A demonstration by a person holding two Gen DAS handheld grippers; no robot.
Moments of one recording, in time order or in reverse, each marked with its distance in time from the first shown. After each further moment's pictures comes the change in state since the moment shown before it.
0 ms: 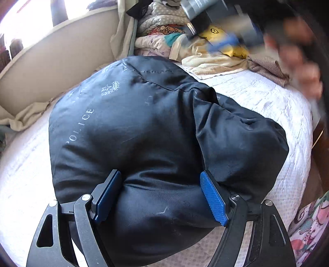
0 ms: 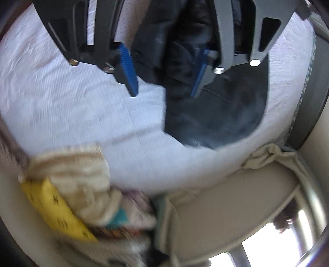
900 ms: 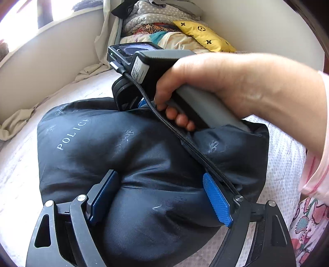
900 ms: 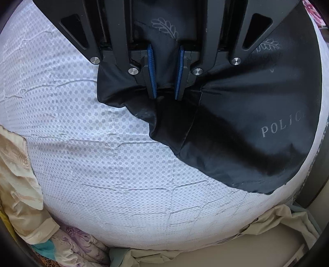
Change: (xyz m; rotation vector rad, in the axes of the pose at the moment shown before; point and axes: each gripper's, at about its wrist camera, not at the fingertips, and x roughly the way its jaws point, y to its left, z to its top) left arm 0.013 0.006 0.002 0.038 0.000 -0.109; right arm 0.214 0.045 0.004 -0.200 0.386 -0.035
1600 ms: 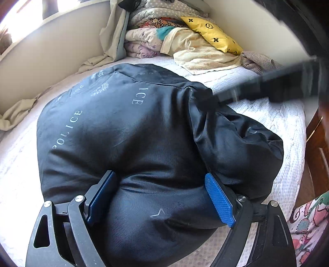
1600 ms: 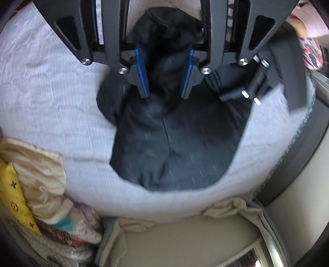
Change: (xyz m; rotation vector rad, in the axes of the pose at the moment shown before) left arm -0.005 0.007 0.008 -0.047 0.055 0.003; right arm -0.166 -0.004 -0.131 -0.101 -0.129 0.123
